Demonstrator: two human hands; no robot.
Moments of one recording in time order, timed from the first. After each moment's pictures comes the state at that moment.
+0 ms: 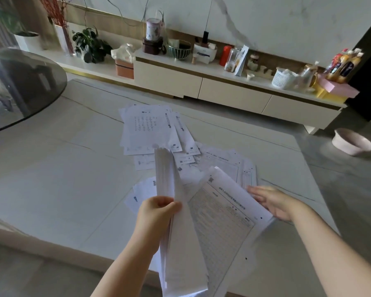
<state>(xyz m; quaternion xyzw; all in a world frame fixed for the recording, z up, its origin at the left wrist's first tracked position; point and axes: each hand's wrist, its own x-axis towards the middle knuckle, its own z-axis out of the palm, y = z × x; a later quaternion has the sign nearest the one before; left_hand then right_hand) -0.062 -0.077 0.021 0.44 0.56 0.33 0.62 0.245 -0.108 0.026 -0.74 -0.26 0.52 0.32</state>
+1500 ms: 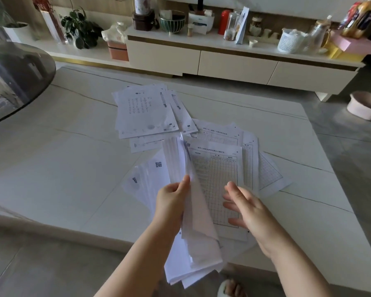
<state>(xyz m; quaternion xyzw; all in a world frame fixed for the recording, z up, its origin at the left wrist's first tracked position) -0.014 -0.094 -0.005 0.42 0.56 0.31 0.64 0.124 -0.189 0.038 -0.71 -0.36 0.47 0.39</state>
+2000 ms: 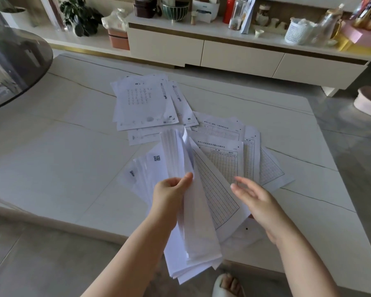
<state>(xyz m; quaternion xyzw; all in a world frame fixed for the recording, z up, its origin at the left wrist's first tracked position) -0.013 -0.092 -0.003 0.37 0.58 0.31 0.66 0.156 -0.181 0.024 -0.75 -0.34 0.44 0.36</state>
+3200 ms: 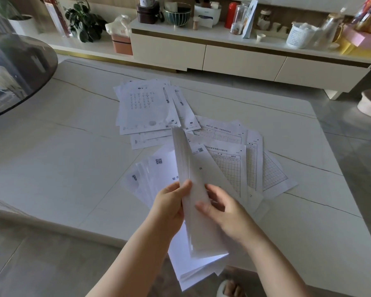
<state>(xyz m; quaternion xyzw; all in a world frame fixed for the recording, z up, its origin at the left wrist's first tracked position) -0.018 -0.093 0.005 0.21 0.45 0.32 0.81 0.111 -0.165 0.002 -0.68 -0.41 0.49 0.36</state>
